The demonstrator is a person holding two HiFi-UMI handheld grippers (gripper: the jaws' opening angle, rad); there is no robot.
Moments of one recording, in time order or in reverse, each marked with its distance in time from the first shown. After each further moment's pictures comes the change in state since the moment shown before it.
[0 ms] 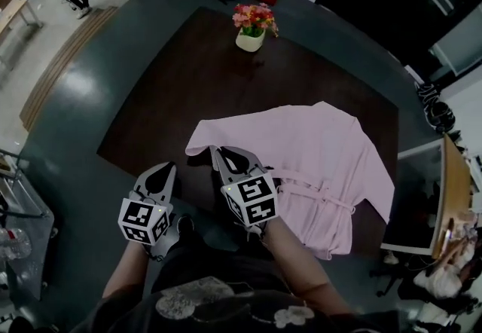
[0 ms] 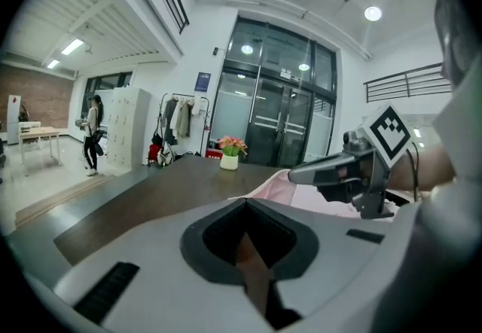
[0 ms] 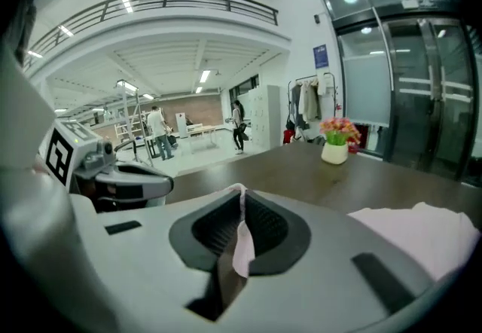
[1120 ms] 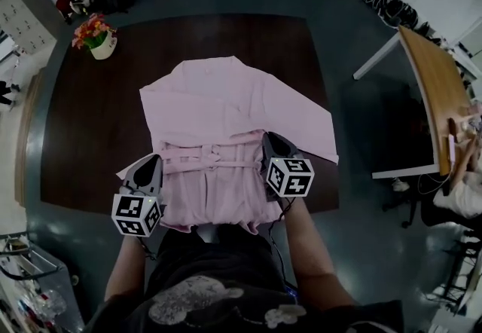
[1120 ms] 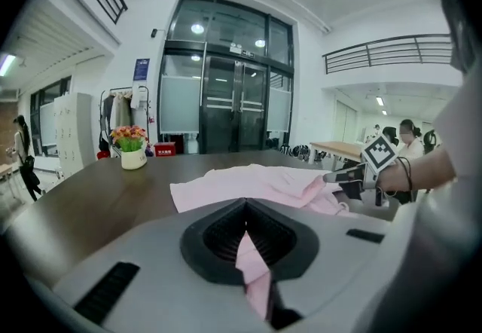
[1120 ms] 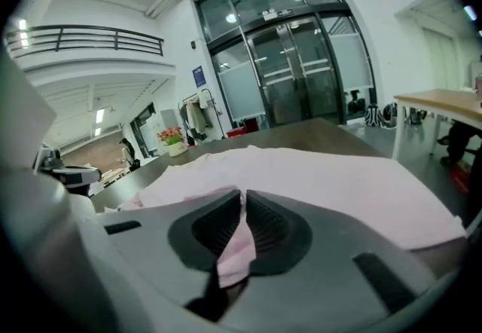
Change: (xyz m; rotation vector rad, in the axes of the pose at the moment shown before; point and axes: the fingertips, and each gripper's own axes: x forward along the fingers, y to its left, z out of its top) left arm 0.170 -0.343 -0.027 0.235 0.134 -0.212; right arm -0.360 -0.375 -0.266 0.540 -0.131 -0.585
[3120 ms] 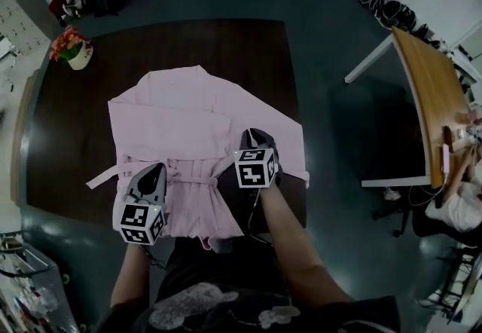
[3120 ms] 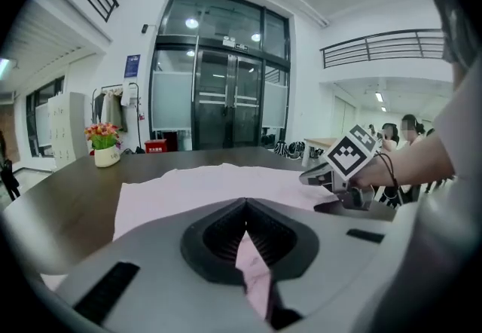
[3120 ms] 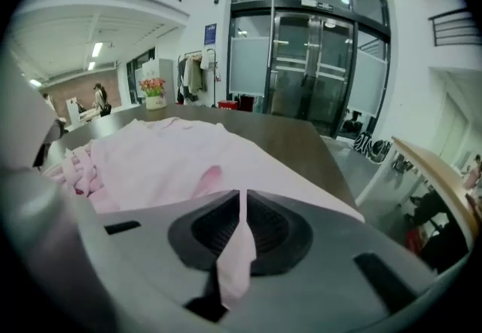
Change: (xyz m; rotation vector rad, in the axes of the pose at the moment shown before) left arm 0.073 -0.111 0.010 0.001 0.028 -0.013; right arm 0.036 -0.085 0.014 -0.328 0.210 -0.172
